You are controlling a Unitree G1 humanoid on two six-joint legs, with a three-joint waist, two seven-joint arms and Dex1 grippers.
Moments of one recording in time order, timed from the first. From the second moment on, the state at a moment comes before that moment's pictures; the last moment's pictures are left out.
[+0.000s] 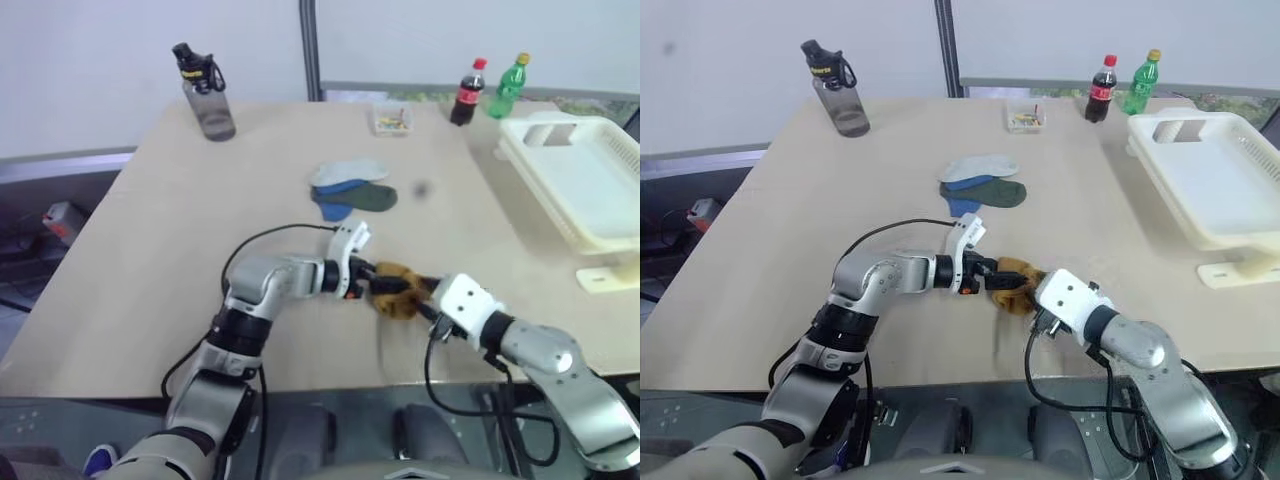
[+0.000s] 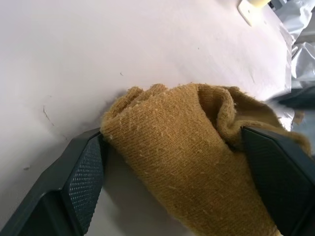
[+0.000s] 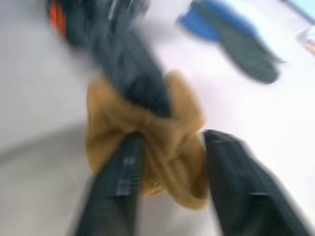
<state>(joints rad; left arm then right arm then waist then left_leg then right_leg) -0.60 0.26 -0.19 0.09 -0.56 1.12 -0.60 0.05 -0.55 0.13 -0.81 0.09 0.68 0.55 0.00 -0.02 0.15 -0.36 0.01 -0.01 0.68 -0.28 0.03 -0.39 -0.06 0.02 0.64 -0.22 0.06</state>
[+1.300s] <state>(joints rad) -0.38 0.71 -0.01 -0.09 -0.57 0.45 -1.39 -0.28 -0.48 0.35 -0.48 0.35 0.97 0.58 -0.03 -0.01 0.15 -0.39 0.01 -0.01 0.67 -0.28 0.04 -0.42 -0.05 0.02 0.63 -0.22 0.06</state>
